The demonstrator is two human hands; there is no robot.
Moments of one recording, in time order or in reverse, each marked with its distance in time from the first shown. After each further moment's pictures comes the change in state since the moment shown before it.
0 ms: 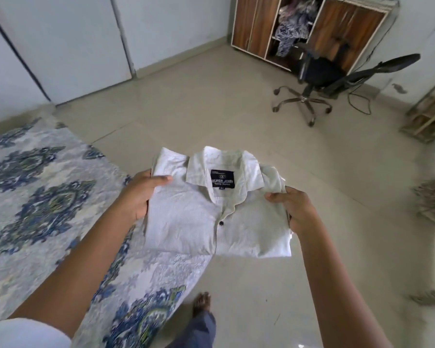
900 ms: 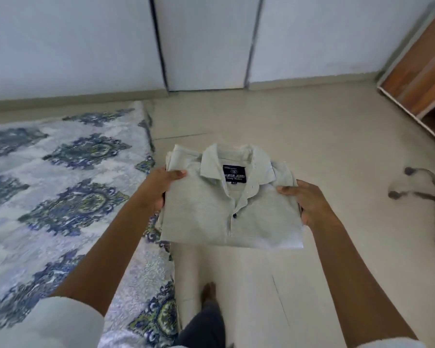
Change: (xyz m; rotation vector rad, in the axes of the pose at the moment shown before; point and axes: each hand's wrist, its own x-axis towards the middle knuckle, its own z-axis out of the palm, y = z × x) left_hand 0.273 0.122 -0.006 -0.336 0.534 0.030; right_hand 0.384 -0.227 0.184 -0.352 -0.464 0.006
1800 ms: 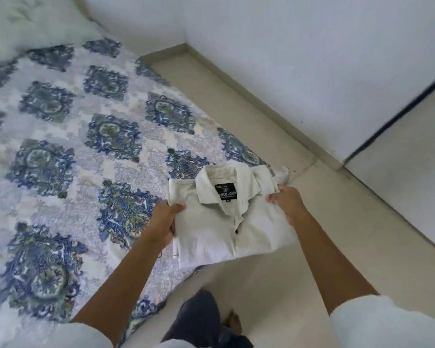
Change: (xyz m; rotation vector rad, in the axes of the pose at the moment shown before) left_hand 0.272 0.069 -0.190 -0.775 1.027 0.059; right_hand 0.391 -0.178 0.550 -0.881 -0.909 -0.216
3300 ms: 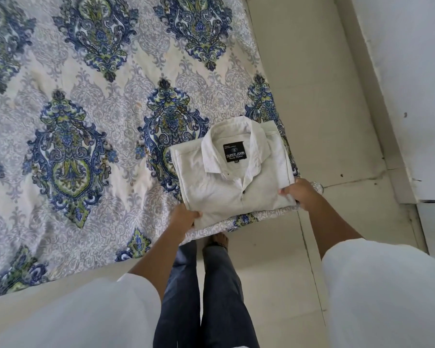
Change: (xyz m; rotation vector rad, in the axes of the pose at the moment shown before) left_hand 0.236 -0.169 0.149 0.082 0.453 -0.400; right_hand 0.402 0.054 0.001 -0.698 -0.429 0.258
